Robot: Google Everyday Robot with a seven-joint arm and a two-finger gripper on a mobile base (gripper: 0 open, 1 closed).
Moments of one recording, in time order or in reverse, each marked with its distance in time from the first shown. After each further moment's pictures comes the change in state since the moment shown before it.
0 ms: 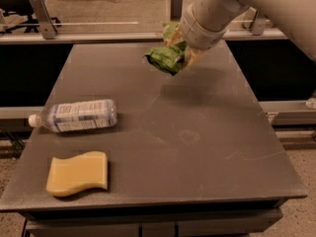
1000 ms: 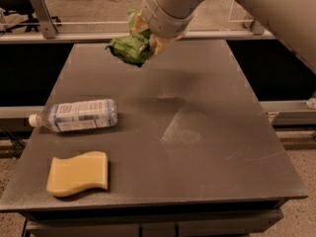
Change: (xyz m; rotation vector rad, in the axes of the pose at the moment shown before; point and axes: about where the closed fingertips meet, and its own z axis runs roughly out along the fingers) arm -0.076 -0.057 -0.019 0.101 -0.035 -0.104
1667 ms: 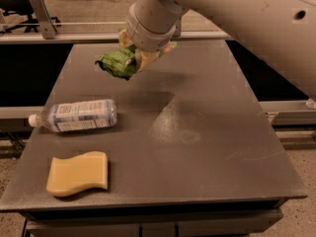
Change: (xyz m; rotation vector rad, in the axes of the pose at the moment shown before) arm -0.028 0.003 0.037 -0.051 -0.017 0.008
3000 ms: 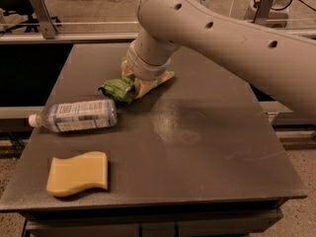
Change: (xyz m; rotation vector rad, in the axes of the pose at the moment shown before) arm -0.016 0.045 0.065 -0.077 -0.069 0.068
